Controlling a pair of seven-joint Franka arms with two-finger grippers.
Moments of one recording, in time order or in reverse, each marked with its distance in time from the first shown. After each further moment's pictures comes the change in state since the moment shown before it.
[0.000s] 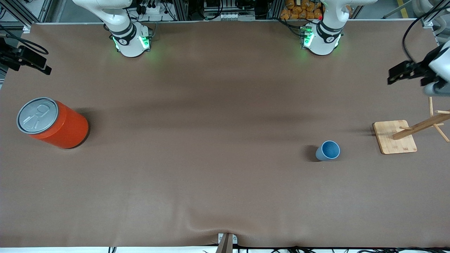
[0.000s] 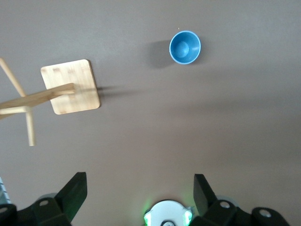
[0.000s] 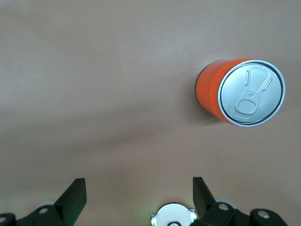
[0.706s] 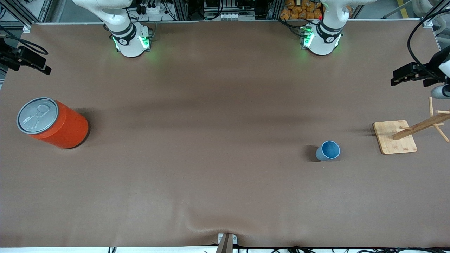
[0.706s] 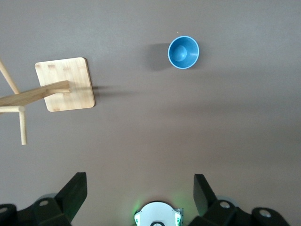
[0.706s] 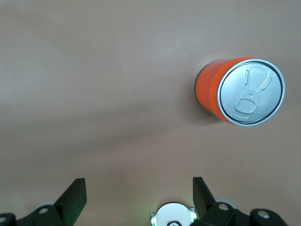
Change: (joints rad) left arm 0.029 0.042 -0.029 0.033 -0.030 0.004 -0.084; right arm 0.000 0.001 -0.001 -0.001 0.000 -0.002 0.000
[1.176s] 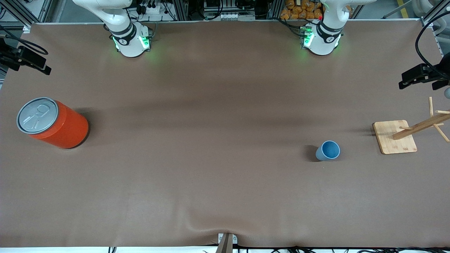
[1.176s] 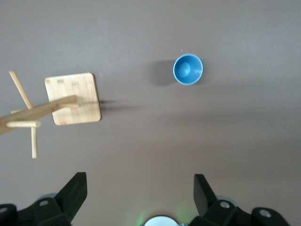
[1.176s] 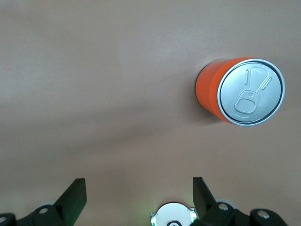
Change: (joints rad) left arm 0.006 0.000 0.009 0.006 0.000 0.070 0.022; right arm 0.000 0.000 0.000 0.000 0.000 -0.001 0.000
